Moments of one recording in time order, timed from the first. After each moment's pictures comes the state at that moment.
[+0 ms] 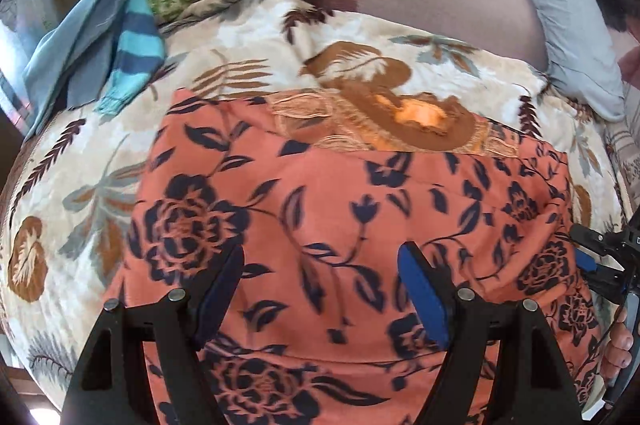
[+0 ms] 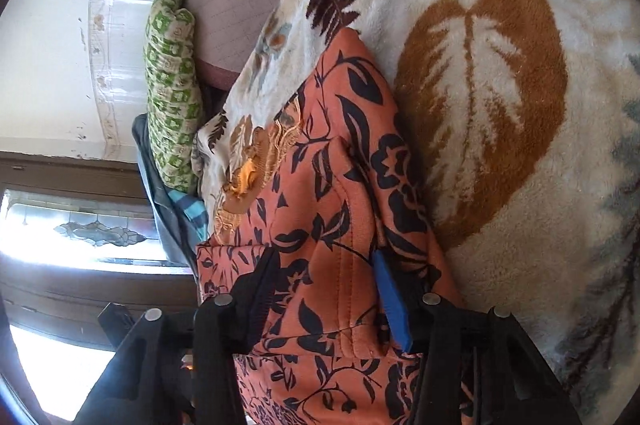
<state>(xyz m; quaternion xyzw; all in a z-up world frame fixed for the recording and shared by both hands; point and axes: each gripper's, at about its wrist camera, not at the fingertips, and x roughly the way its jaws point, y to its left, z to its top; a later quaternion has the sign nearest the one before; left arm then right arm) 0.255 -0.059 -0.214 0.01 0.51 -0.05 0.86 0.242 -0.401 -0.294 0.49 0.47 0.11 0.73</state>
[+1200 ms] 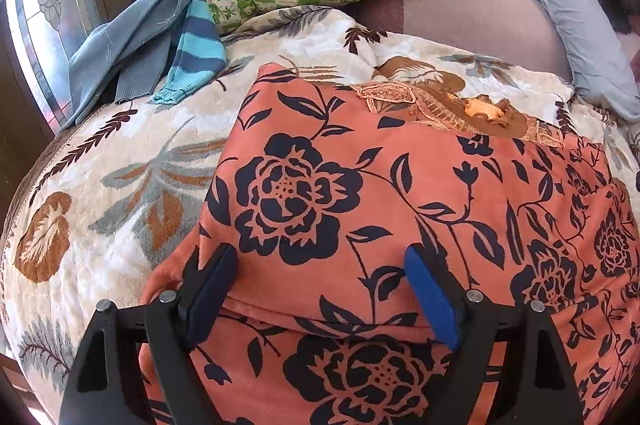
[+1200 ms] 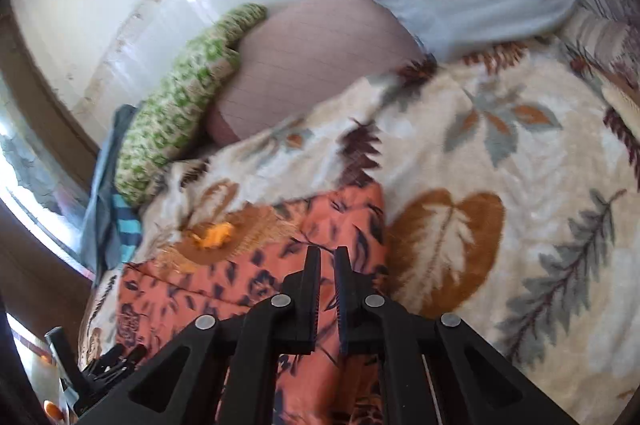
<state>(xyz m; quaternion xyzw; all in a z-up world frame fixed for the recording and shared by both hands) 0.217 -0.013 -0.248 0.02 0.41 -0.02 0.91 0.229 -0.404 -0.231 0.31 0.37 -0.02 0.88</state>
